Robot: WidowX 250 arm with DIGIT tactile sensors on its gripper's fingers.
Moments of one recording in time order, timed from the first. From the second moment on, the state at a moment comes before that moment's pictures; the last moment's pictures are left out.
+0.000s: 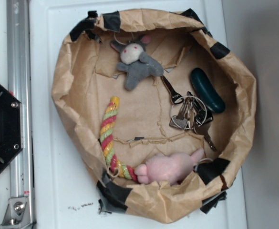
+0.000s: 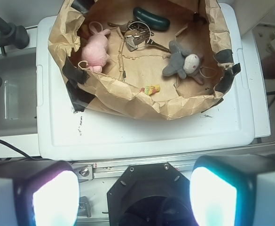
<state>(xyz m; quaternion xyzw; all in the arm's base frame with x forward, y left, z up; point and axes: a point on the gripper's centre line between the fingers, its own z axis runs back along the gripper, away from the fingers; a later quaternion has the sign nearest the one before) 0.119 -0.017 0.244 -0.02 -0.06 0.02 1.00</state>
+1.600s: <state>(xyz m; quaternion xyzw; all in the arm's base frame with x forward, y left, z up) 0.248 0.049 0.065 0.11 0.09 -0.29 0.95</state>
